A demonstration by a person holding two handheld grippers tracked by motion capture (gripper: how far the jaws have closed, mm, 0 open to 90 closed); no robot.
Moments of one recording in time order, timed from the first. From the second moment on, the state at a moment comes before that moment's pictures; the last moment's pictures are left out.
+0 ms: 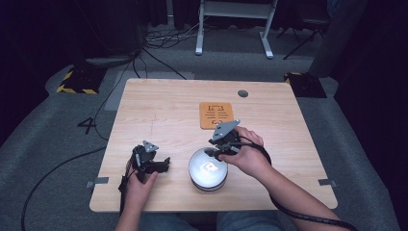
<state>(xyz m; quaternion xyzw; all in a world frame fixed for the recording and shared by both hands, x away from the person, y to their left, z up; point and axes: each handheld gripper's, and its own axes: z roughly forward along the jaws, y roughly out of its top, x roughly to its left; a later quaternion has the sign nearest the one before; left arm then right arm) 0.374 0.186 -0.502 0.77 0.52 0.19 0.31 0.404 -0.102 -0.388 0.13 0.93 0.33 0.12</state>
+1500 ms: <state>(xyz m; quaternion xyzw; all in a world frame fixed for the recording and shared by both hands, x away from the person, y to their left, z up) 0.375 0.185 -0.502 0.77 0.52 0.19 0.31 0.418 -0.101 -0.334 0.19 0.93 0.32 0.07</state>
